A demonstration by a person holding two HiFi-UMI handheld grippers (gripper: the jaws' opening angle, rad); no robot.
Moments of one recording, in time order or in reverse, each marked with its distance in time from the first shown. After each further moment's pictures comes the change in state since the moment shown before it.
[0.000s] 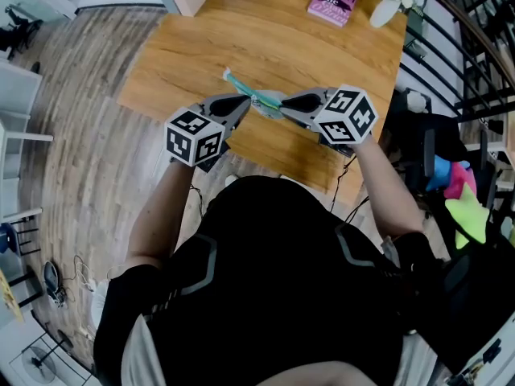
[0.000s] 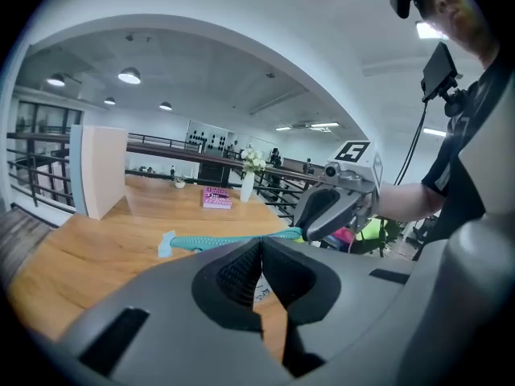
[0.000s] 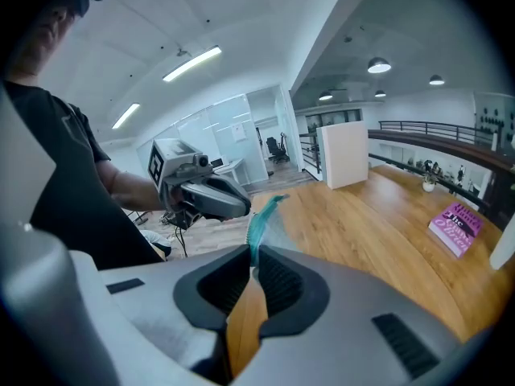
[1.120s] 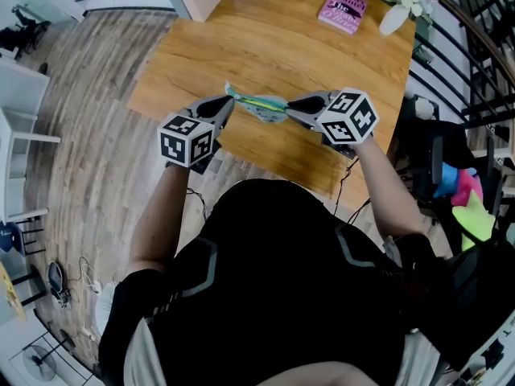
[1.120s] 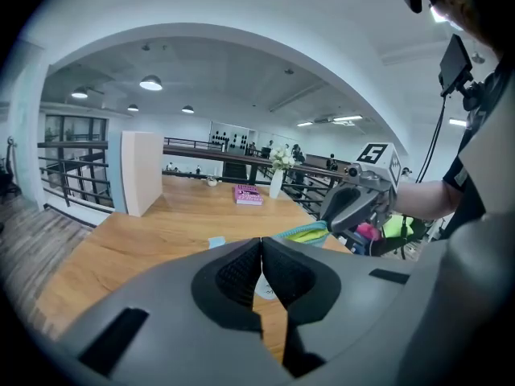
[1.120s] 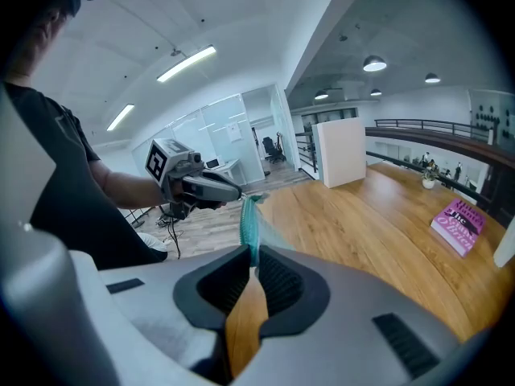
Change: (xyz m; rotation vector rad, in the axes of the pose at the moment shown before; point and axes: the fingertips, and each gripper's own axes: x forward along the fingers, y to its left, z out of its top) left arm -0.037 0.066 -0.010 -0.024 0.022 0.175; right arm 0.025 -0.017 0.007 0.026 -0.002 -0.013
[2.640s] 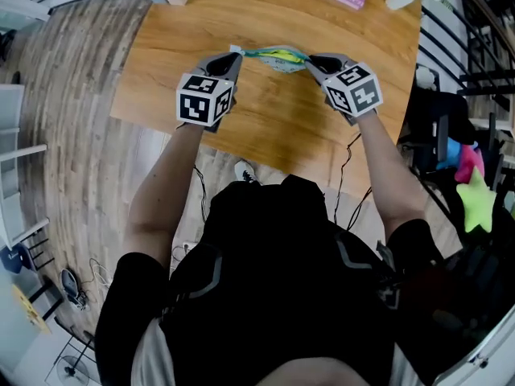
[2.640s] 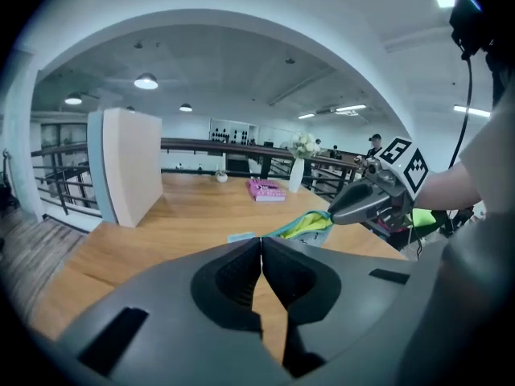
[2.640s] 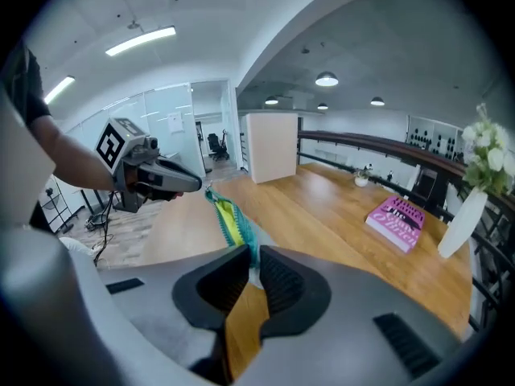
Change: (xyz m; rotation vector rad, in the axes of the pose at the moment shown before) left arm 0.123 0.097 0.017 0.046 0.027 0.031; right arm 0.030 -0.167 -0.012 0.090 -0.002 -0.447
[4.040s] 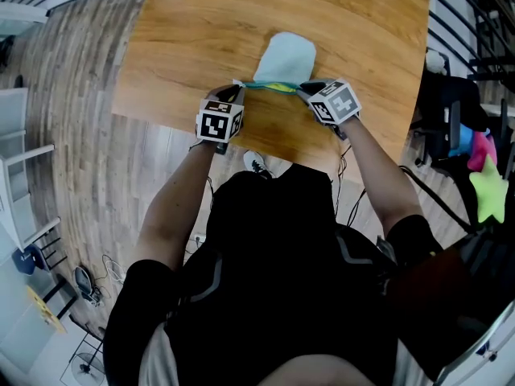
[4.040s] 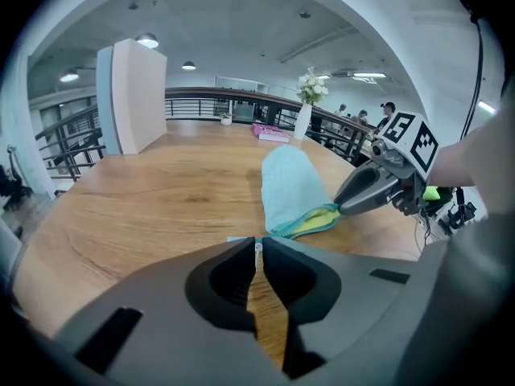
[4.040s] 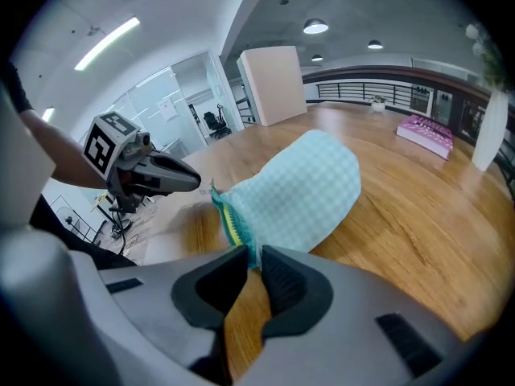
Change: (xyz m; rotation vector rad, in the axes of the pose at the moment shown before) left arm 0.008 -0.011 -0.161 -0.055 0.297 0.038; right arm 0.063 0.071 -0.134 0.168 0.244 0.138
